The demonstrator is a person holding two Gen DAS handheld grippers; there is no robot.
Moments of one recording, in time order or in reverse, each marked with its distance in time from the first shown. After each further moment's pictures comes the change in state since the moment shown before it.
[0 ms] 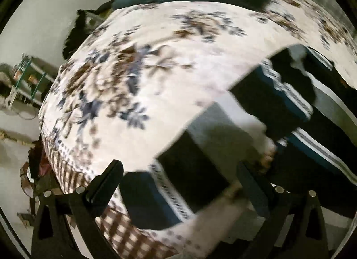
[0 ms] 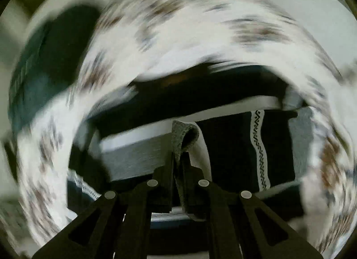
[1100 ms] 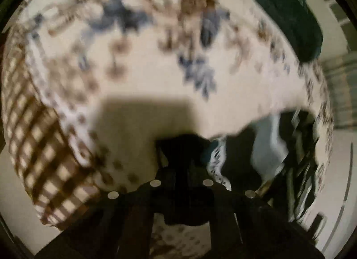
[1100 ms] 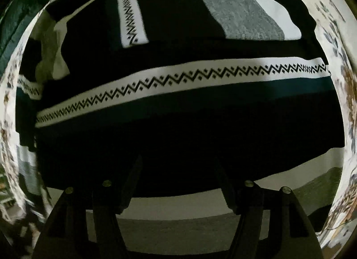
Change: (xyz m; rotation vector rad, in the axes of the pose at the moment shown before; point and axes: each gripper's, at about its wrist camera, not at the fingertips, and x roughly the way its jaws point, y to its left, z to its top) left arm 0.080 0.155 -0.044 -0.559 0.160 -0.443; right arm 0.068 -0.068 -0.185 0.022 0.336 -0.050
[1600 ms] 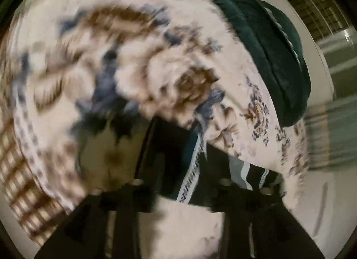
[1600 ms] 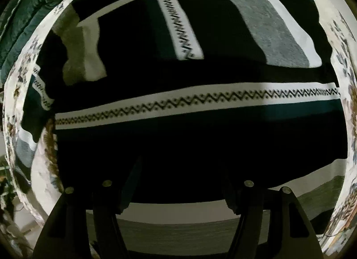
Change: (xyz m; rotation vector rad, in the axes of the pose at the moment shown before) left arm -0.005 0.040 0.102 -0.186 -0.114 -0.186; right arm -0.014 0.037 -0.008 -0.045 -0.024 0.045
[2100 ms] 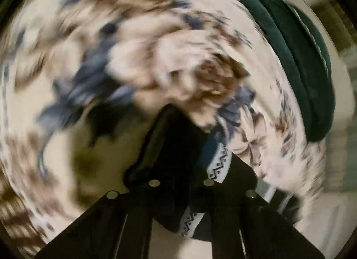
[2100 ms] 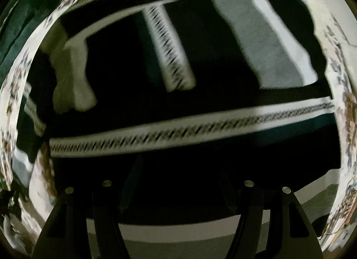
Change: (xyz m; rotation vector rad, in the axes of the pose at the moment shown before) left arm 0.064 -0.036 -0.003 0.014 -0.092 0.171; right arm -0.010 -0.020 0.013 0.060 -0.064 -0.066
